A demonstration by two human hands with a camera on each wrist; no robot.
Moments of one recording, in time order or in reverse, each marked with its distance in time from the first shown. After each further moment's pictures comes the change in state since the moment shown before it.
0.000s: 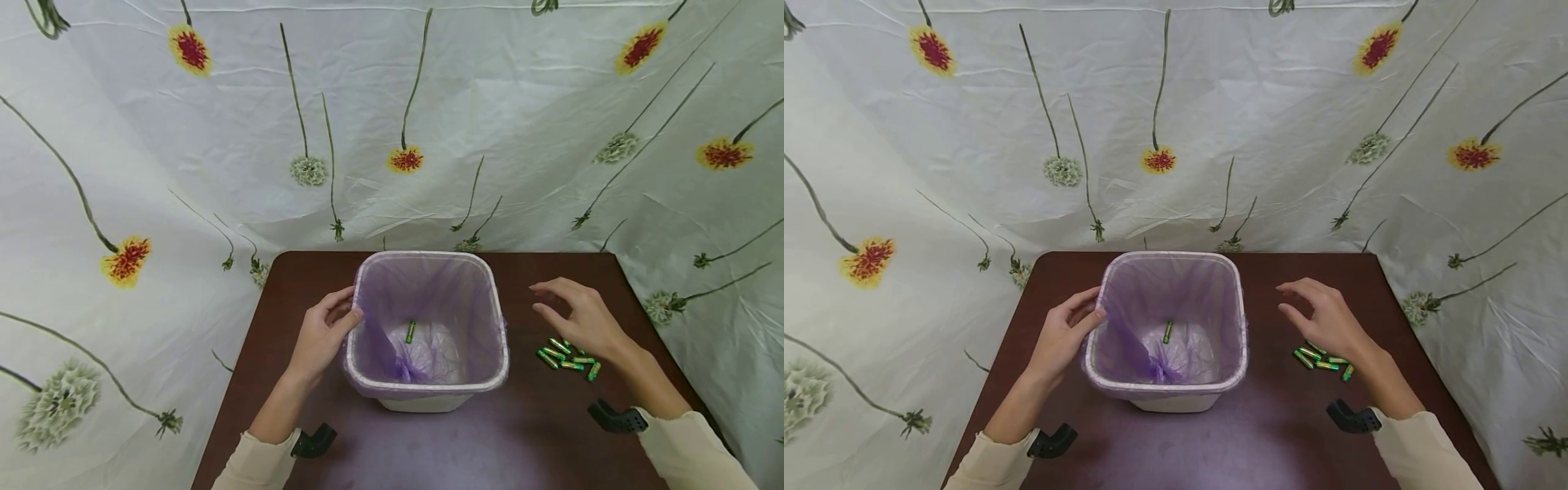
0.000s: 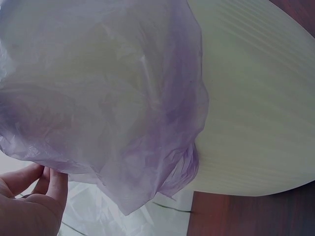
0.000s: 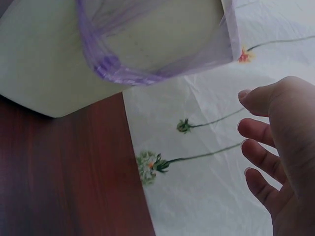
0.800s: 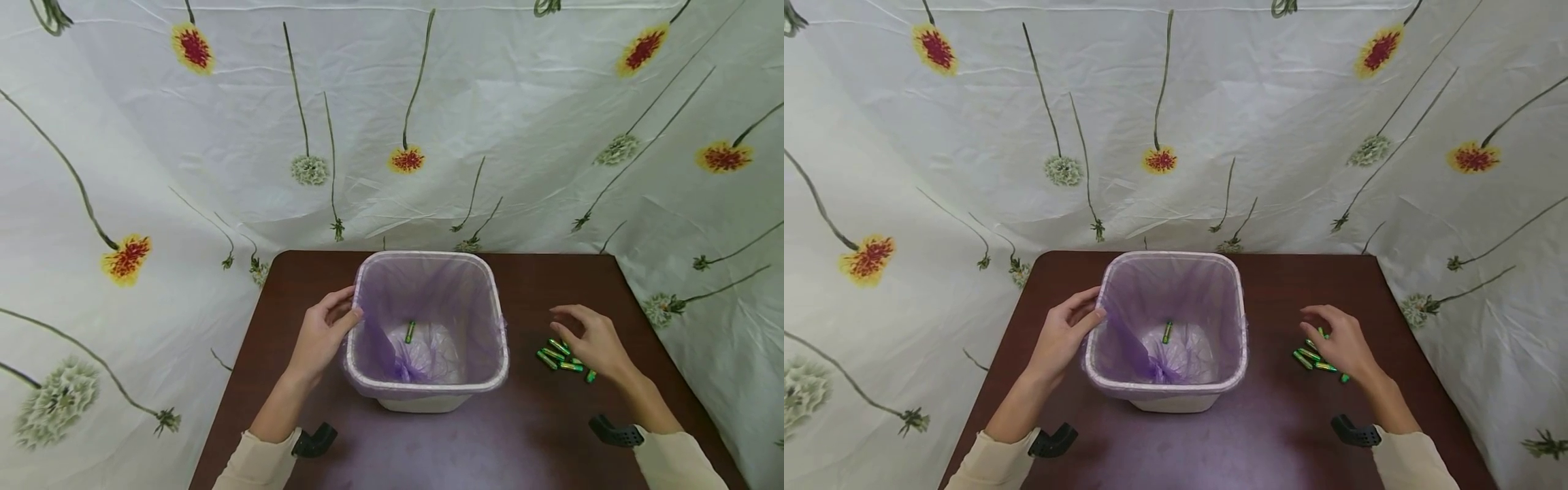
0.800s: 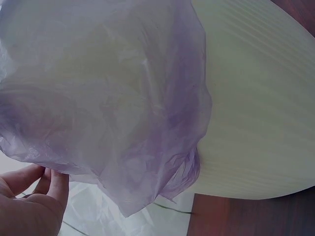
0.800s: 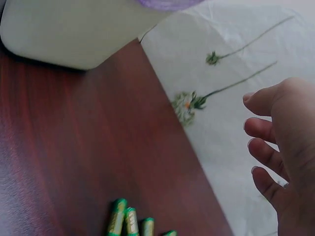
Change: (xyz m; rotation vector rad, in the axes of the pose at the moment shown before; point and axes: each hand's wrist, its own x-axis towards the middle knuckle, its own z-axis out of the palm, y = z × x) left_hand 0.000 -0.002 -0.001 -0.013 -0.007 -0.015; right_hand -0.057 0.040 0.025 0.009 0.020 0.238
